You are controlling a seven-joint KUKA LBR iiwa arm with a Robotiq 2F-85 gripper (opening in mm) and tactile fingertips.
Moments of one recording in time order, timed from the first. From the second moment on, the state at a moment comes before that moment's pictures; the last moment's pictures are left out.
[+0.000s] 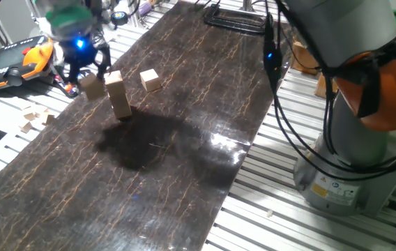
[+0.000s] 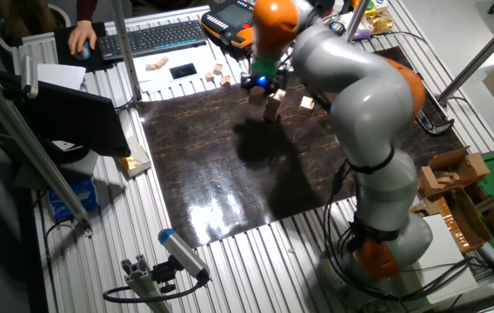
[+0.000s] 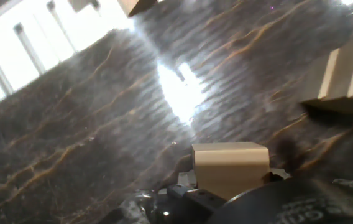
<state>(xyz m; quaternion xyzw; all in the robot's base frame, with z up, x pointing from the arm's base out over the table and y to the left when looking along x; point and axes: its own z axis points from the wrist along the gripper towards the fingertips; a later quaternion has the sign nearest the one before) 0.646 0.114 0.211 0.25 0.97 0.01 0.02</state>
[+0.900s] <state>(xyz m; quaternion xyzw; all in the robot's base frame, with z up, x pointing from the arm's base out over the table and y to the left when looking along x) 0.656 0.079 0.230 0.29 0.96 -0.01 0.02</state>
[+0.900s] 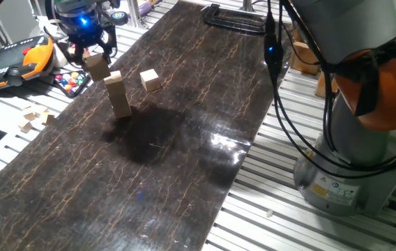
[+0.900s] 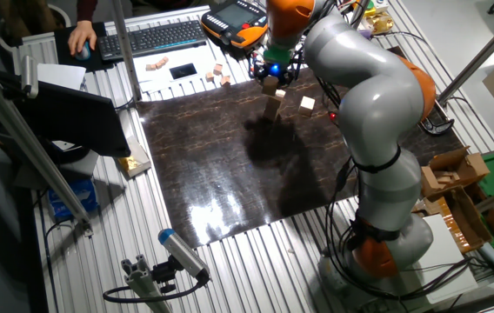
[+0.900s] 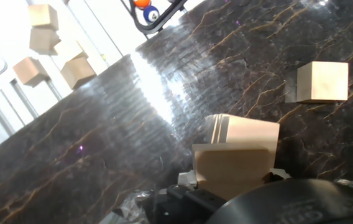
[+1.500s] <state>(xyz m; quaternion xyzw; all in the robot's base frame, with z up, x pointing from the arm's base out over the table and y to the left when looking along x) 0.658 0.077 0.229 0.30 0.95 -0.02 0.02</state>
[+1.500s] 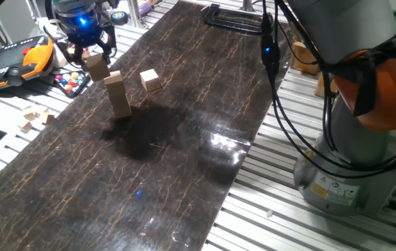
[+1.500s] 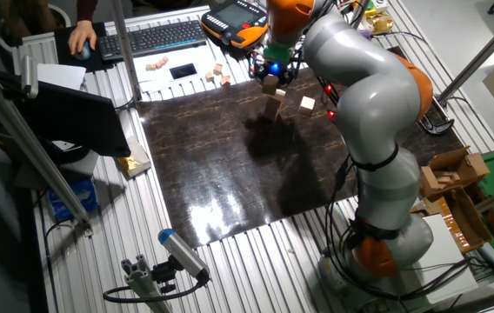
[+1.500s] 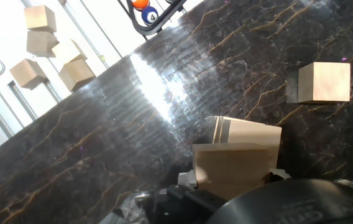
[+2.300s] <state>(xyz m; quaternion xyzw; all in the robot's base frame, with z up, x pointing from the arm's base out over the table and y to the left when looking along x) 0.658 0.077 0.229 0.29 0.96 0.00 0.02</state>
